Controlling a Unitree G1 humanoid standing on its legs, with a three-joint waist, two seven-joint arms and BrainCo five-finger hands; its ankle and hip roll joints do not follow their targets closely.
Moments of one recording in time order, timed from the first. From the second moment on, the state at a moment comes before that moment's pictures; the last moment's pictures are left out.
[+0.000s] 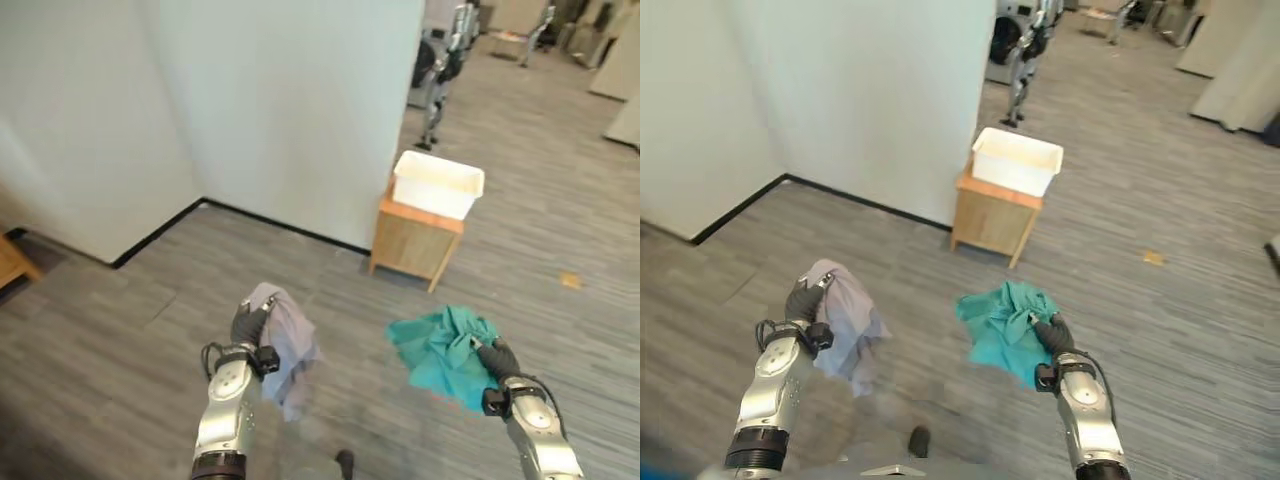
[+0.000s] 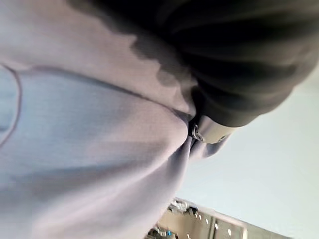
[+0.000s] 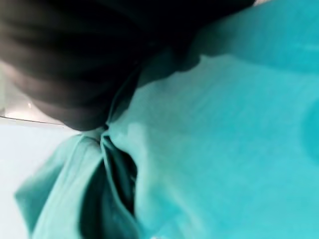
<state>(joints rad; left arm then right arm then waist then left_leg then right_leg) -0.02 0.13 0.13 0.17 -0.27 0.05 0.04 0.10 -0.15 -0.03 0.20 0.12 0.02 0.08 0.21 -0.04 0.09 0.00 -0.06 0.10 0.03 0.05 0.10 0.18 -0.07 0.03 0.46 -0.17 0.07</state>
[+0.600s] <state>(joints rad) 0.03 0.16 0.08 0.20 -0.31 0.04 0.04 0.17 -0.18 -0.04 0.14 0.14 0.02 0.10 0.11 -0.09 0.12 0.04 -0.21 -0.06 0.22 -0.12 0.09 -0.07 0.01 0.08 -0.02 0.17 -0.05</state>
